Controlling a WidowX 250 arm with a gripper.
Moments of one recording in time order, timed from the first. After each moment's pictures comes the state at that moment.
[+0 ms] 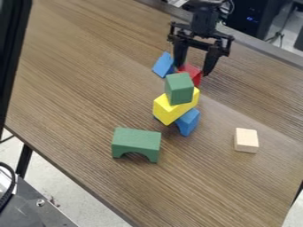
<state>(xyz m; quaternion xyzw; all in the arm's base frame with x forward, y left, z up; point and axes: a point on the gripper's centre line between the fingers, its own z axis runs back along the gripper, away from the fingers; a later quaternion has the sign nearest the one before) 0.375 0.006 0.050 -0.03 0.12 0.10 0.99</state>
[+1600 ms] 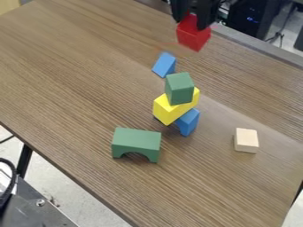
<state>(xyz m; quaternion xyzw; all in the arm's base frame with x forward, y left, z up) 0.307 -0.016 0.171 -0.05 -0.06 -0.06 1.00</state>
